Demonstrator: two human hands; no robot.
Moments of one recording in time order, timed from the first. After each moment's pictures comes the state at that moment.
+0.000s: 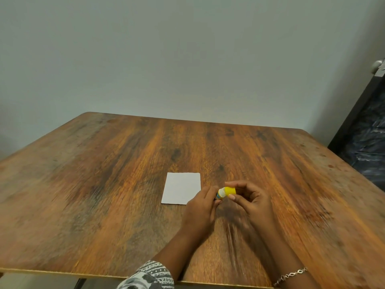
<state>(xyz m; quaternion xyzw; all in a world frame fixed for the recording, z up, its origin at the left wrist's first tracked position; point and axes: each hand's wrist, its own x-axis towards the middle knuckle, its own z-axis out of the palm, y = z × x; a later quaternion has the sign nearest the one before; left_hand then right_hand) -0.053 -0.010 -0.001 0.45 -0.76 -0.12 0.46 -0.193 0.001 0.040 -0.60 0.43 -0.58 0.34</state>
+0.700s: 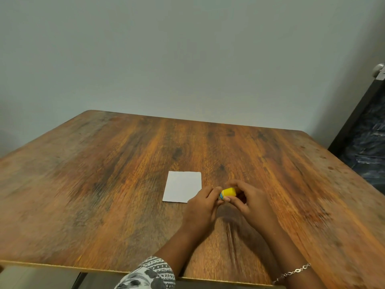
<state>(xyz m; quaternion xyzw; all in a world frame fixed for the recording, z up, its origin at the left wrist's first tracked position) -0.053 -0.006 0.004 0.44 -0.78 -0.09 0.44 -0.198 0.003 0.052 -0.77 0.54 -0.34 0.09</state>
